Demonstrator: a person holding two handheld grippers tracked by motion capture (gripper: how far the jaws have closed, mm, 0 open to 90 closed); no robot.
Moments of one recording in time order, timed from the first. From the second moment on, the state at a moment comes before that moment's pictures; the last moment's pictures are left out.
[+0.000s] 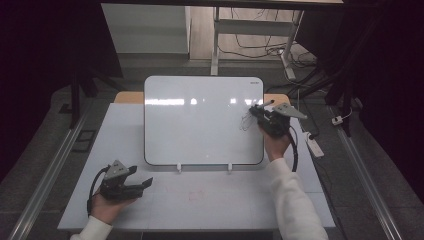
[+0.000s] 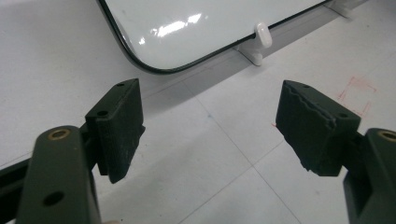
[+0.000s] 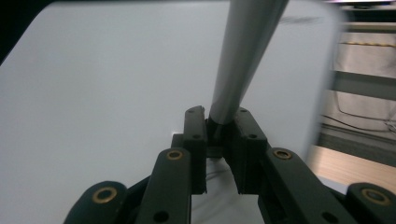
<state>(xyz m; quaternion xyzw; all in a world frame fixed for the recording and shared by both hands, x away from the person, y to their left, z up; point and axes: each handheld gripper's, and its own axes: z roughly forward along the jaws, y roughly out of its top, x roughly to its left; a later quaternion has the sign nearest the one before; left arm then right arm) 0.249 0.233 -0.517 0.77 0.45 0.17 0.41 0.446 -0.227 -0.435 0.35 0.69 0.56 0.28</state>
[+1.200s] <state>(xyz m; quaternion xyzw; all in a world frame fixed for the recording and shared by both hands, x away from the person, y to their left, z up) 0.247 0.230 -0.515 0.77 0.45 0.17 0.41 0.433 -0.215 -0.444 0.33 0.71 0.55 0.29</state>
